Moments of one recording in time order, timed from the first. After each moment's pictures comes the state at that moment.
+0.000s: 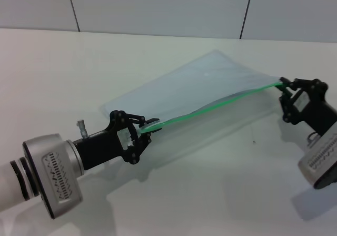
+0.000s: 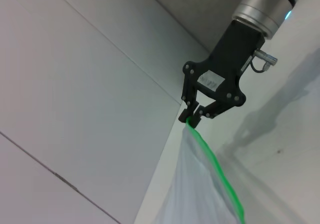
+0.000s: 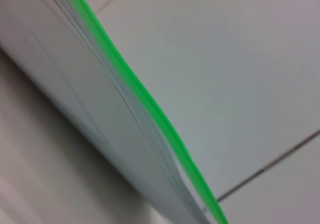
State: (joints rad) left arm -0.53 -2.02 2.21 0.06 0.09 1.28 0.27; right arm 0.58 2.04 0.37 0.16 -2.15 -0.95 -0.59
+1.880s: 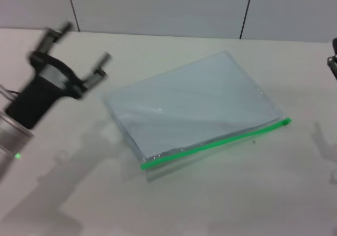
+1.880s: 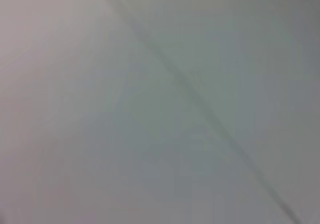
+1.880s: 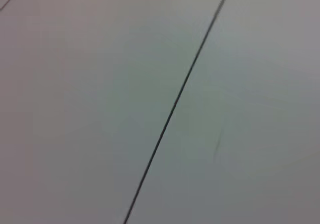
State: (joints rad) left arm -0.44 -2.02 2.20 0.05 -0.40 1.61 0.15; right arm 0.41 2.04 0.31 0.36 -1.78 -1.53 -0.49
